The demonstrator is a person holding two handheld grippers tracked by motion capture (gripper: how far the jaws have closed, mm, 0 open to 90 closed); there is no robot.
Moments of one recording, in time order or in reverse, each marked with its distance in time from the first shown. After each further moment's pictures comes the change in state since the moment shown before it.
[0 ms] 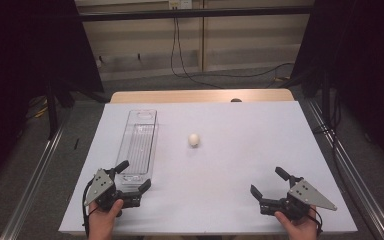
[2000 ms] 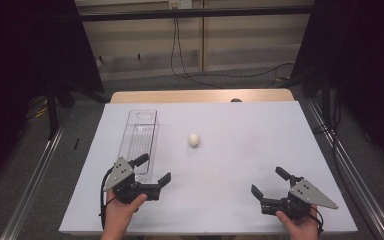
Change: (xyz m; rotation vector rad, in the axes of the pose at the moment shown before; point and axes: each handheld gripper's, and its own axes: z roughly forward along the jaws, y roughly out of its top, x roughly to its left) left arm -0.036 0.038 0.041 0.066 -0.075 -0.040; right arm -0.003 0.001 0.000 0.007 0.011 0.009
